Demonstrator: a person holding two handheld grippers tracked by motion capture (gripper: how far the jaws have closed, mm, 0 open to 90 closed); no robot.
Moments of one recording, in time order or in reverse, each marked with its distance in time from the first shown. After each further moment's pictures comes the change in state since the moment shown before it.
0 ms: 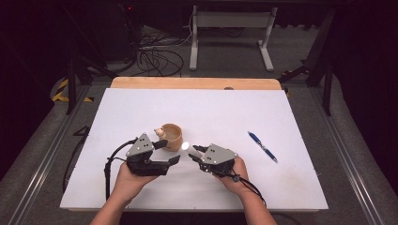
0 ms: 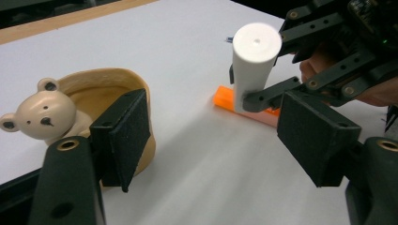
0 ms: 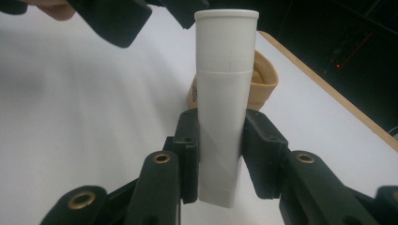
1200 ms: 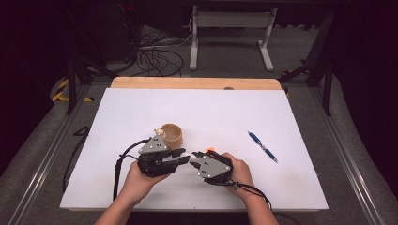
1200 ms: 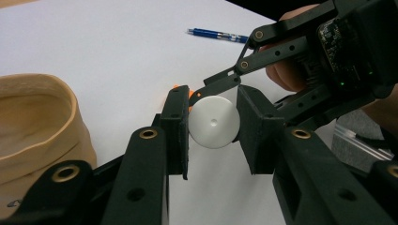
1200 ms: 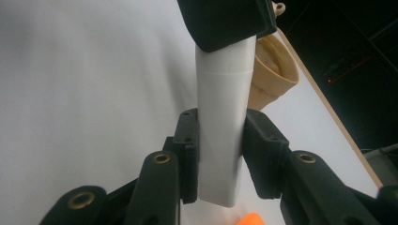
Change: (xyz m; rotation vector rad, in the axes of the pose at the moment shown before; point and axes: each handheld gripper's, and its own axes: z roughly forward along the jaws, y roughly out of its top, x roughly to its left) left arm -0.019 0.016 0.017 0.057 -0.137 -0.033; right arm 0.017 0.000 -0.003 0.094 -0.004 -0.273
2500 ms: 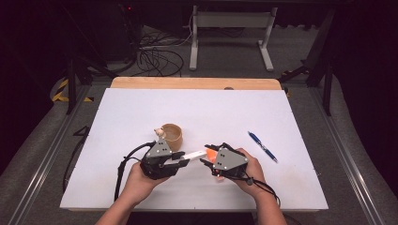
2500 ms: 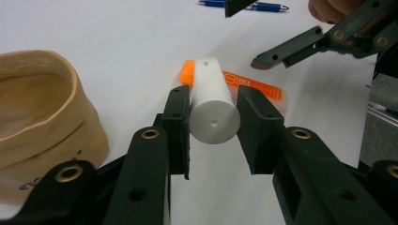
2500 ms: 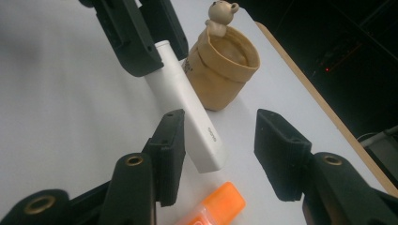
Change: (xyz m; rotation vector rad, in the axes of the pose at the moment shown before) left arm -0.002 -0.007 0.011 0.093 0.063 0.067; right arm -0.022 -0.008 -0.031 -0.014 -0.012 0.104
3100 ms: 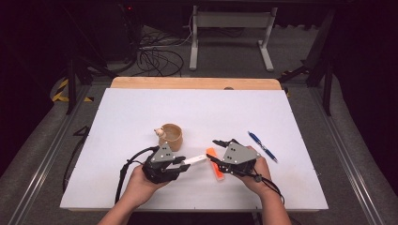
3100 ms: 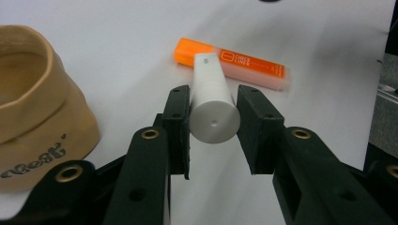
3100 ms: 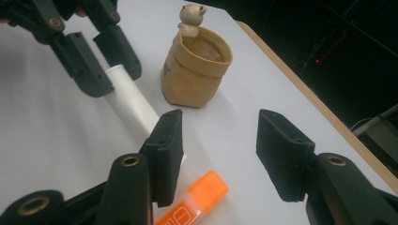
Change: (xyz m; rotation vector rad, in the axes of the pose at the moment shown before) left arm -0.006 -0.008 0.007 0.054 0.011 0.026; right arm -0.015 -0.007 -0.016 -0.019 -0.030 0.099
